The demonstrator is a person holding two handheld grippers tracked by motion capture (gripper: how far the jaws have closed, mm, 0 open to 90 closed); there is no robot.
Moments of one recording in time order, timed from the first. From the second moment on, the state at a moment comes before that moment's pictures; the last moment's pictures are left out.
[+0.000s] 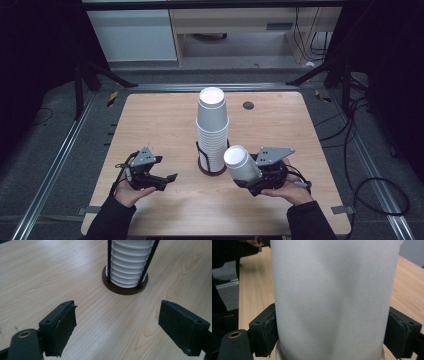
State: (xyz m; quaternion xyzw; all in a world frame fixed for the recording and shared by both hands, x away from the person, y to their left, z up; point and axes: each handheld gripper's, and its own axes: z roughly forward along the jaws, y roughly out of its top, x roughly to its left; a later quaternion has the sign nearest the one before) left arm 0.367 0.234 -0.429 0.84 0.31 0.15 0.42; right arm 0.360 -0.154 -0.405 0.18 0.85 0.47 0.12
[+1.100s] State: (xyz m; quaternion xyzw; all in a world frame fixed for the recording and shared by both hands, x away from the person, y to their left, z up) left arm 0.345 0.187 -0.417 0.88 0.21 0.08 0.42; right arm 0.360 -0.105 -0.434 0.10 0.89 0.43 0.07
